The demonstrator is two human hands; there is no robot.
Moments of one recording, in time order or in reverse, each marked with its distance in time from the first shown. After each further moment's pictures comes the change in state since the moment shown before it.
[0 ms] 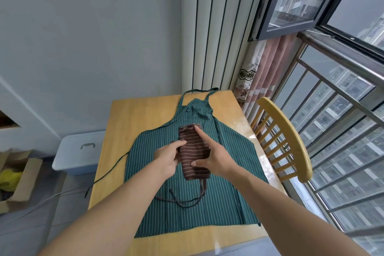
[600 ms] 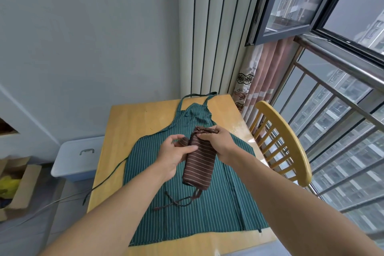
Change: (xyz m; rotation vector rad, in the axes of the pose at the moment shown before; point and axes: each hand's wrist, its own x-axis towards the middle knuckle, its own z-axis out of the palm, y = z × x) left_hand -0.004 0.008 0.012 0.199 -0.239 0.229; right_hand 0.041 -0.023 -0.029 0.589 0.252 0.362
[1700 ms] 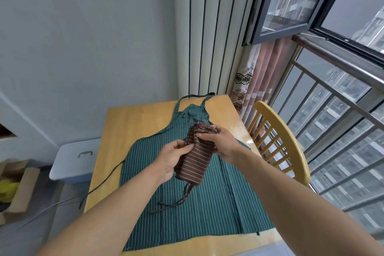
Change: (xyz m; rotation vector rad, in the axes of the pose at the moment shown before) left_hand 0.015 -0.009 0.003 0.109 -0.171 -0.060; right_hand 0.006 -0.006 -0.029 0.024 -0.195 -0.021
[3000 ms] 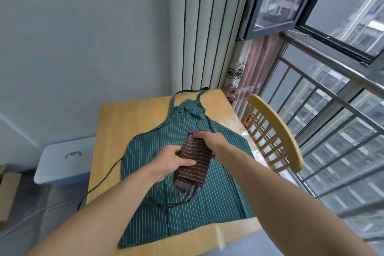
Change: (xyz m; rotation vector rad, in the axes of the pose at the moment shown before) left_hand -0.021 -0.005 -0.042 0.407 -0.157 -0.033; right_hand -0.002 0.020 0.061 -0.150 0.367 0.286
